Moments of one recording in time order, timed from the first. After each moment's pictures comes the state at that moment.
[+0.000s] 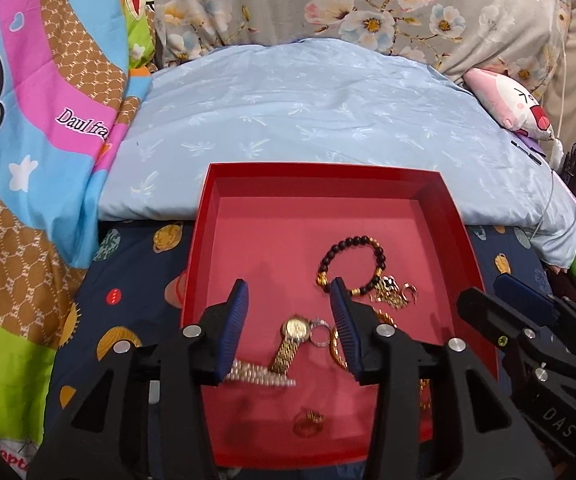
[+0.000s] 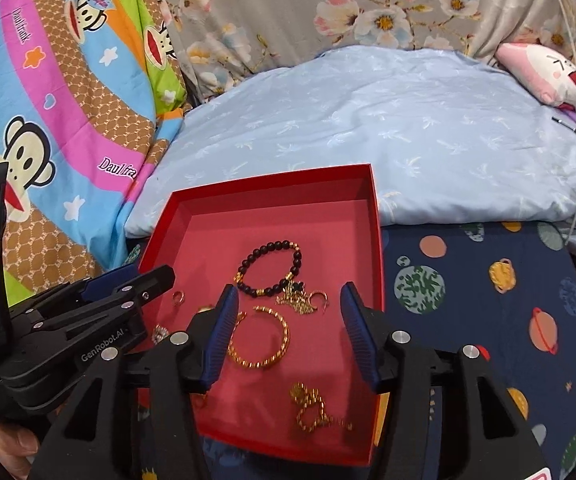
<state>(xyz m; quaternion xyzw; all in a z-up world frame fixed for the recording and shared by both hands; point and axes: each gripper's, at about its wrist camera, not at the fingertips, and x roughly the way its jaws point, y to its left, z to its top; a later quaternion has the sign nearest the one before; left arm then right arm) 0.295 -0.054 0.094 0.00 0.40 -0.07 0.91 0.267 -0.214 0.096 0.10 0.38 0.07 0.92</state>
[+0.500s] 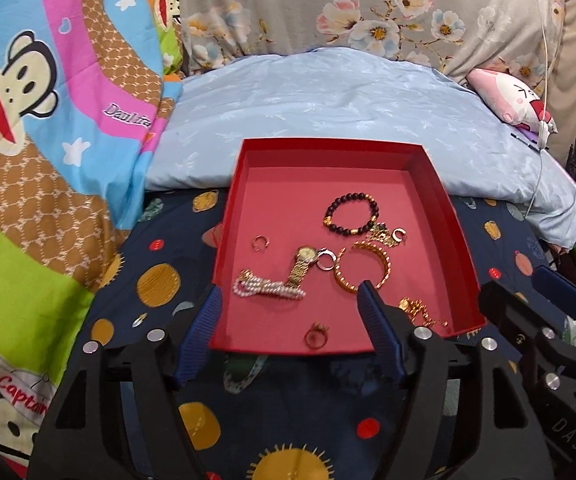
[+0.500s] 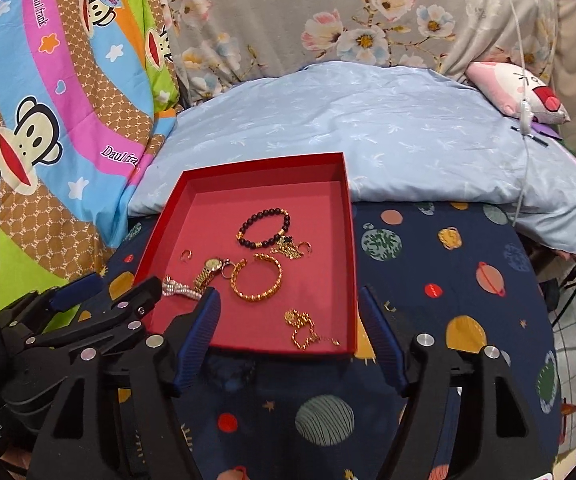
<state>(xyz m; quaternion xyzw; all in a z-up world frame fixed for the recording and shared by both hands) 0.207 -0.049 0.102 0.02 0.38 -0.03 0.92 0.180 -0.201 0.112 0.07 0.36 0.02 0.93</state>
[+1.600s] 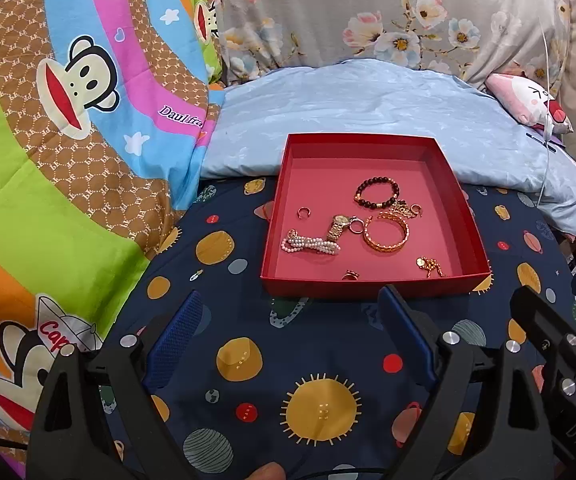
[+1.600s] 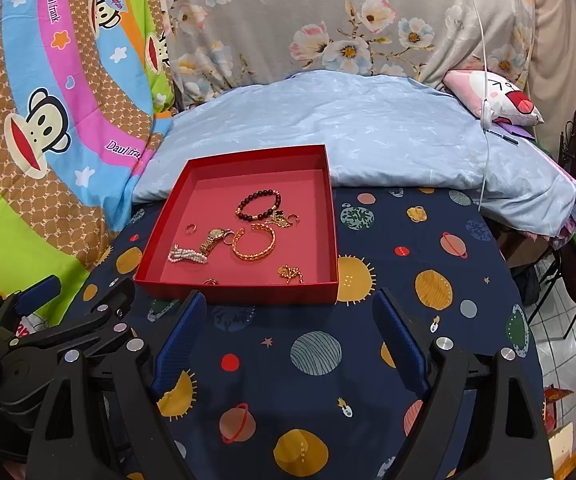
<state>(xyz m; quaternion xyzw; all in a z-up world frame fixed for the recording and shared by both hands) 0.132 -0.034 0.111 0.03 0.36 0.03 0.93 0.111 -0.194 0.120 0.06 0.35 -0.01 0.94</state>
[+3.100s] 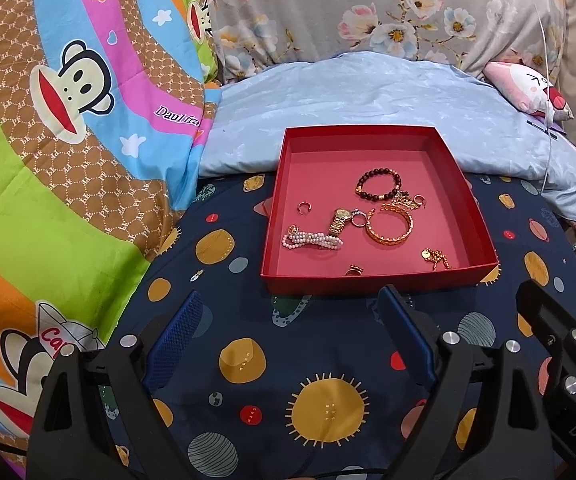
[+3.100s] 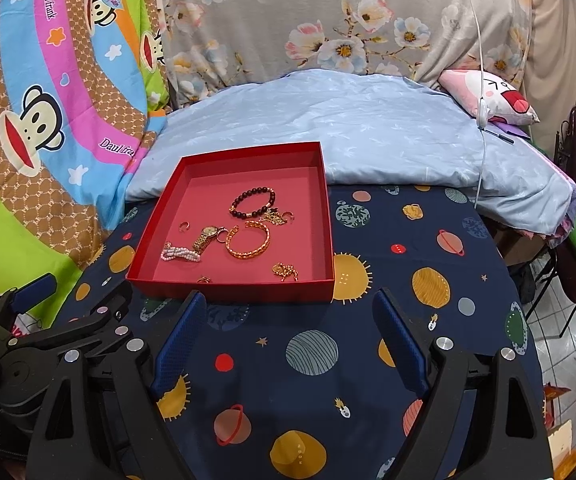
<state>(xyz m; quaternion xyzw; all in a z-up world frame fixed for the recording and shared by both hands) 0.137 -0.038 0.105 0.05 0.37 0.03 0.93 0.112 -0.194 0.117 0.05 0.35 -0.02 0.93</state>
